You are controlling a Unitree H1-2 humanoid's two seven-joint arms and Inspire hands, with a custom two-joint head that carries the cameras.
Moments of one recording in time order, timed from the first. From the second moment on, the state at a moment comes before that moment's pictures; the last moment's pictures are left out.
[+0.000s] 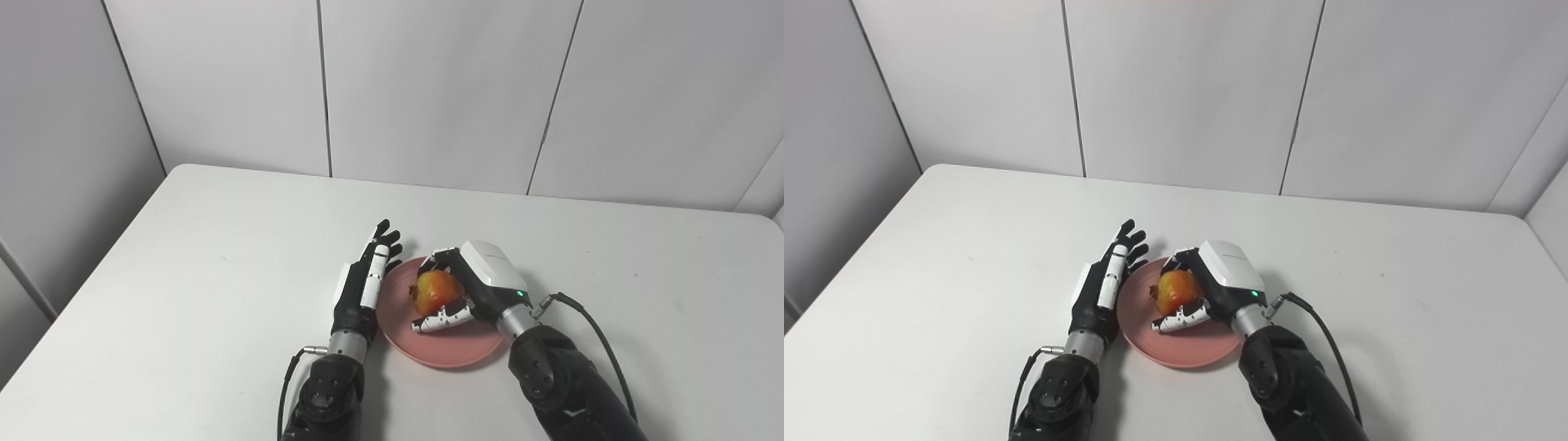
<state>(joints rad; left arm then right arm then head) -0.23 -0.15 -0.03 0.22 0.00 0.01 0.06 -0.45 -0.14 0.47 0.14 -0.72 0.18 0.17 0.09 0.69</state>
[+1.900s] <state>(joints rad) -0.23 -0.13 -0.03 0.22 0.00 0.01 0.02 -0.30 -0.18 0.16 -0.16 -0.47 0.17 0.15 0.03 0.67</state>
